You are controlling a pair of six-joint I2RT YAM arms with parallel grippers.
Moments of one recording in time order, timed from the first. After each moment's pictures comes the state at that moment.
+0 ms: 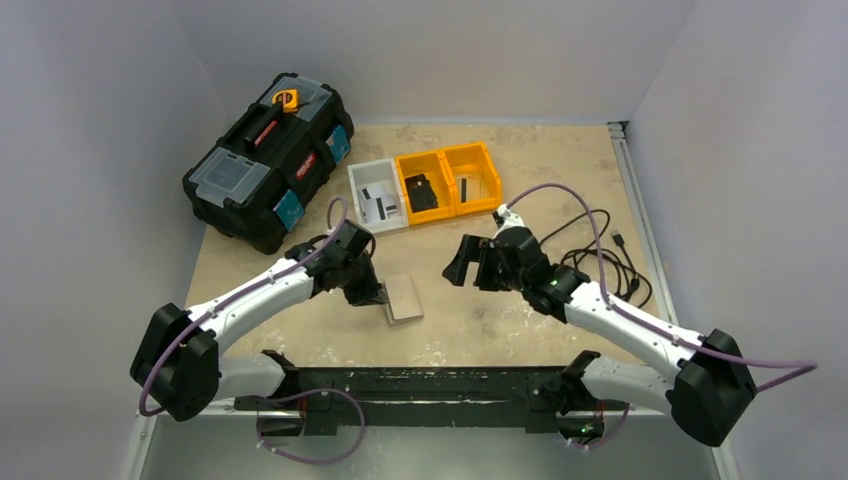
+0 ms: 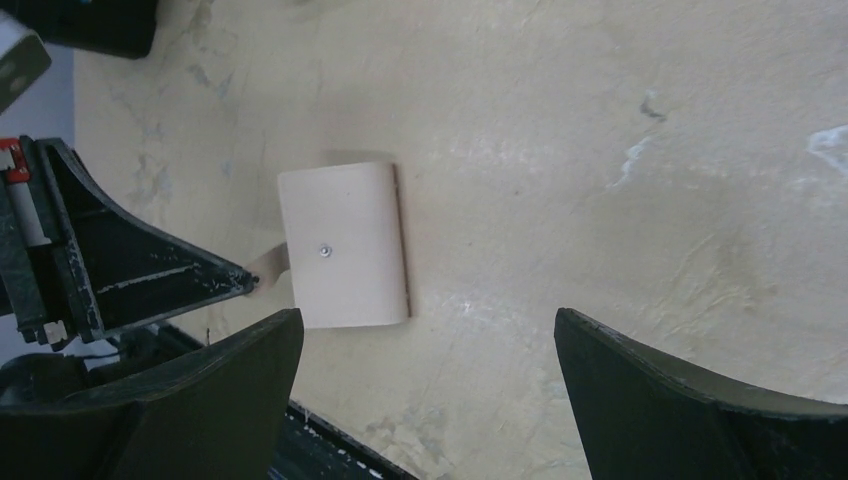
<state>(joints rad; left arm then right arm) -0.61 1.26 0.78 -0.63 0.11 -1.01 0.70 1.07 0.66 -0.23 0.01 0.76</state>
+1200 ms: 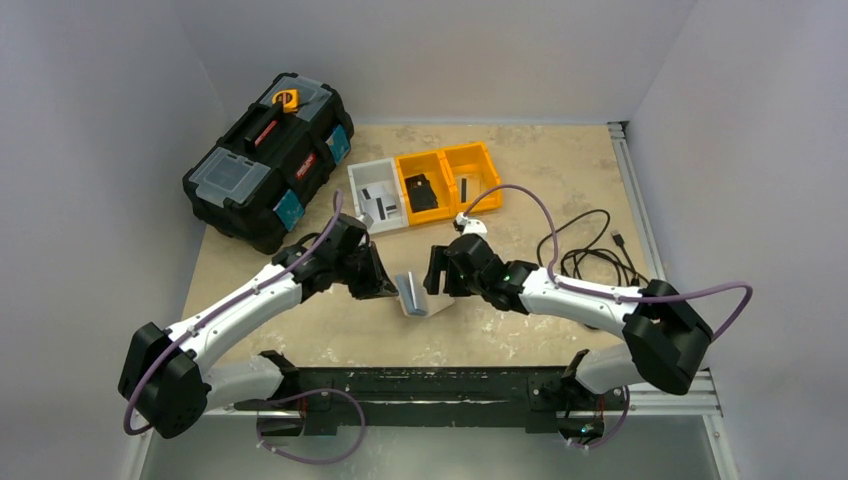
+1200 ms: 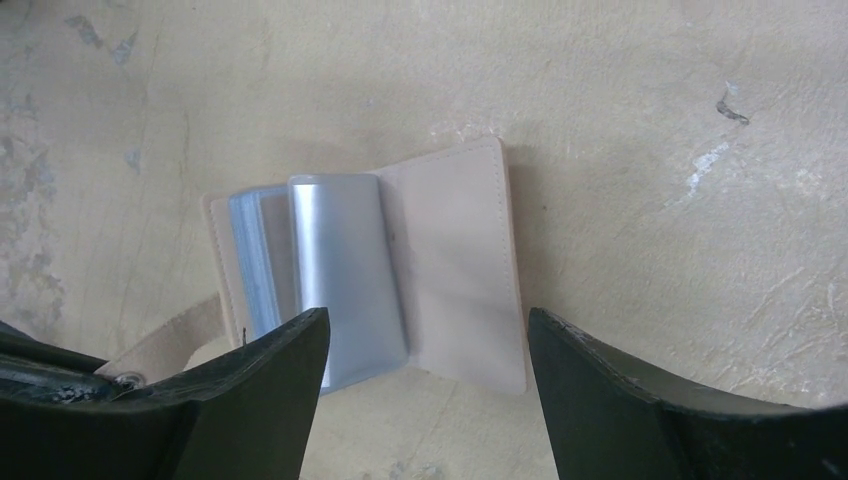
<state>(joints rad) -0.63 1.16 0.80 -0.57 0.25 -0.93 0.90 1.40 0.76 -0.15 0.19 0.79</state>
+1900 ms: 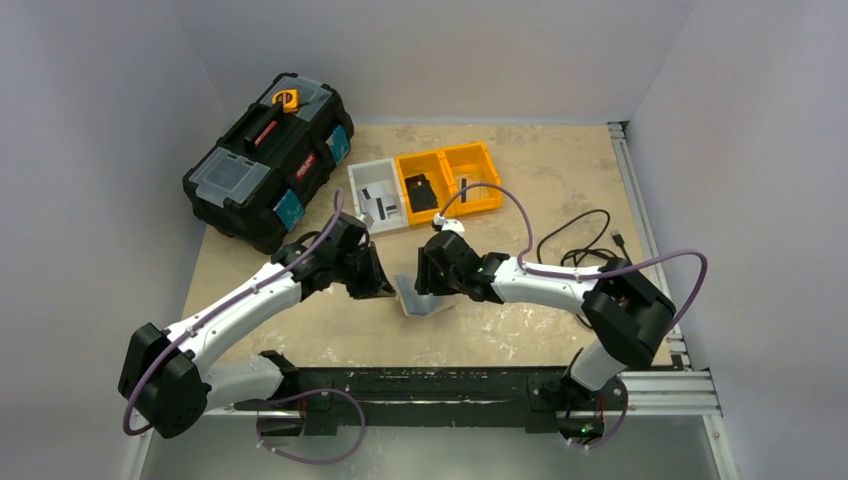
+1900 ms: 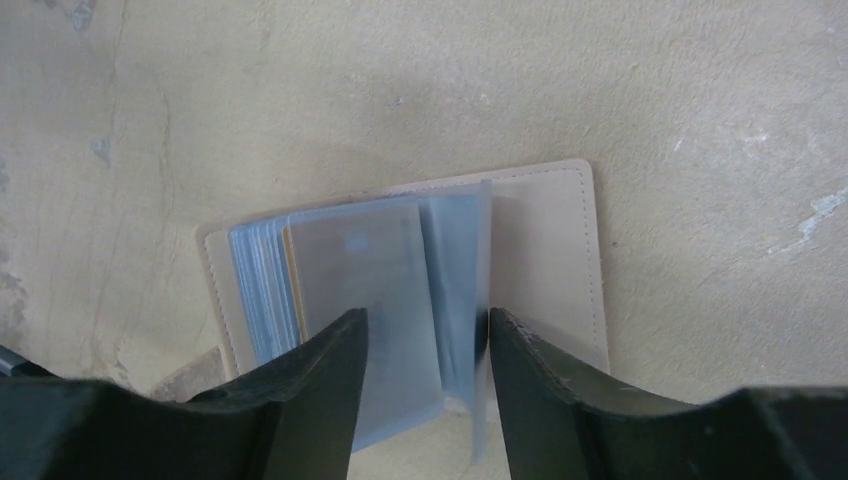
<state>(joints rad) -0.63 1.16 0.83 -0.60 0.23 -0.89 0.93 1.59 0.89 -0.16 0.16 0.77</state>
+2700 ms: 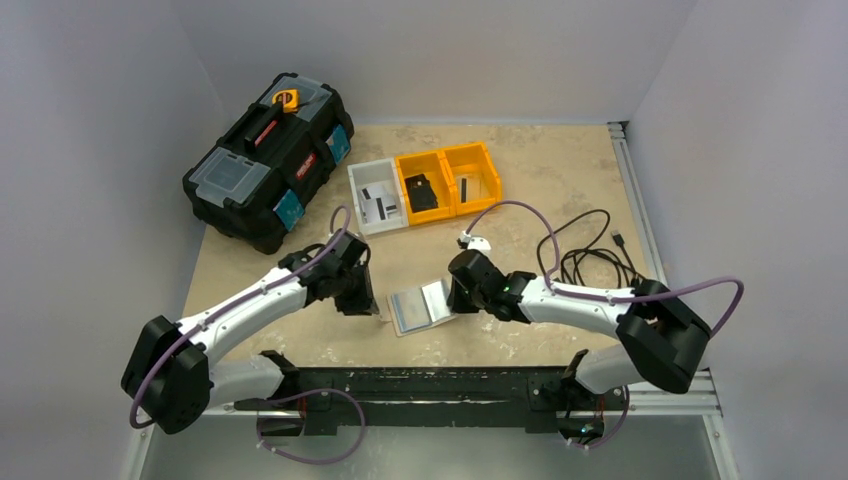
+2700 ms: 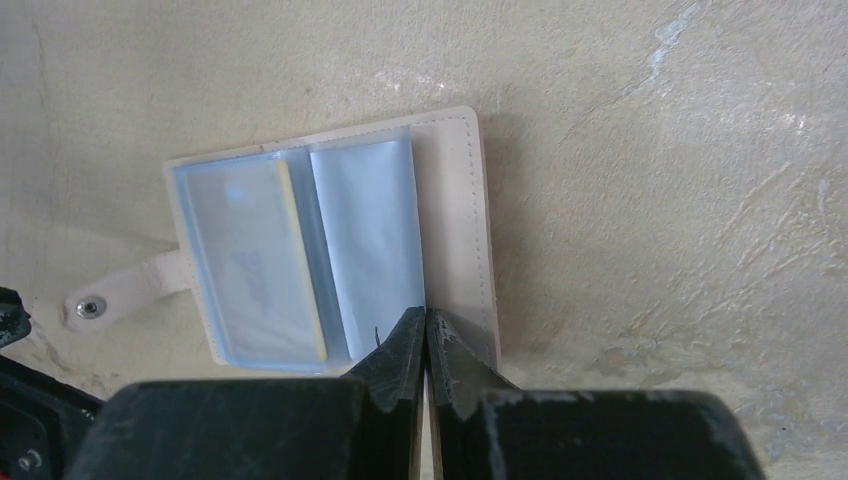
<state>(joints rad) -0.63 1.19 0.73 -0.68 0.11 -0.84 0.93 1.41 0.68 -0.19 0.19 0.83</state>
